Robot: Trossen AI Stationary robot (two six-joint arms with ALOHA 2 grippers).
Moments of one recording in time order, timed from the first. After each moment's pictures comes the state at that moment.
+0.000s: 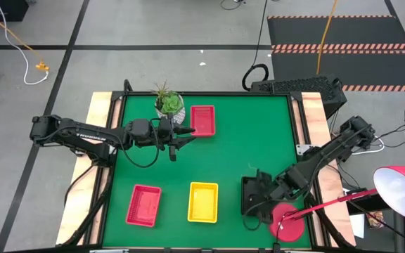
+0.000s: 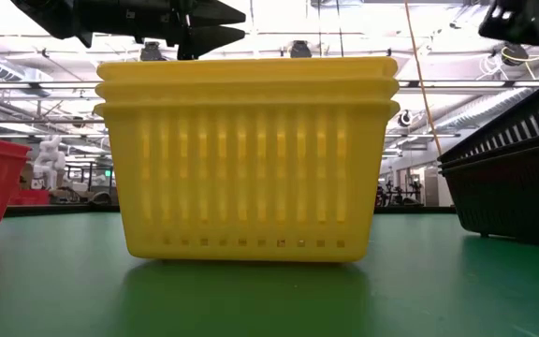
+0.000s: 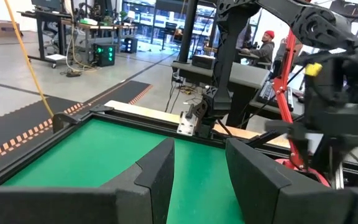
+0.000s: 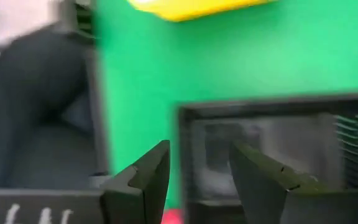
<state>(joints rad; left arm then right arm) 0.04 1.22 0.63 0.60 -0.05 -0.17 0.61 1.41 1.10 -0.78 0.01 0.82</state>
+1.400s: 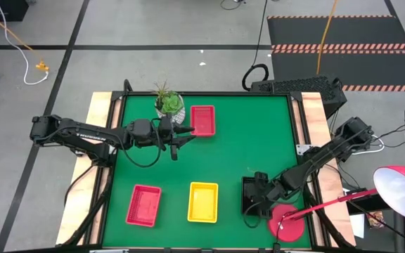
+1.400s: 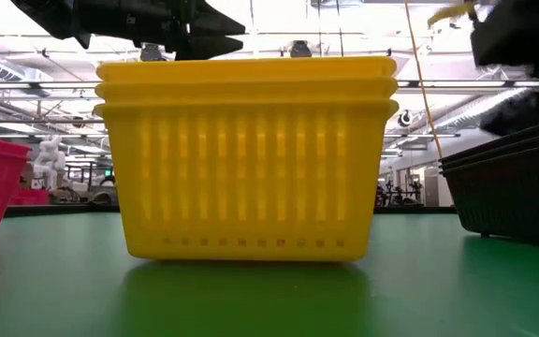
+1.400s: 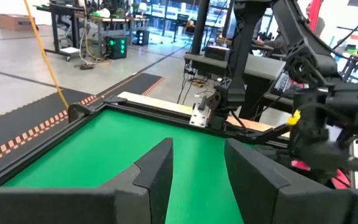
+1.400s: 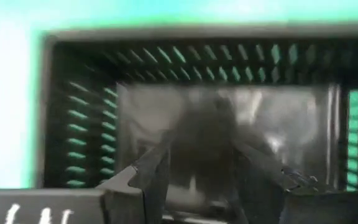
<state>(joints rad) 0.04 1.22 0.63 0.56 -0.11 -0.16 0.61 1.43 0.74 -0.43 0.05 0.69</state>
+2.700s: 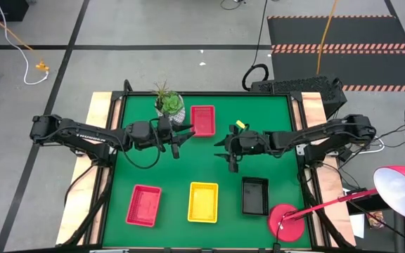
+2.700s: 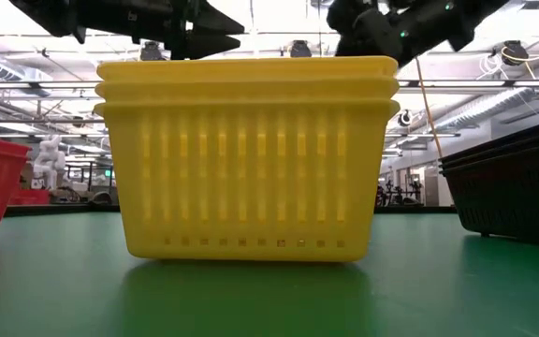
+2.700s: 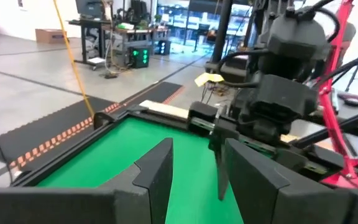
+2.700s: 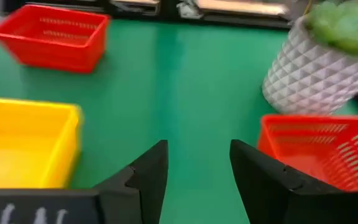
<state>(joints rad) 0.01 1.22 0.63 0.58 -0.24 -0.13 0.05 1.39 0.75 0.16 0.10 -0.04</state>
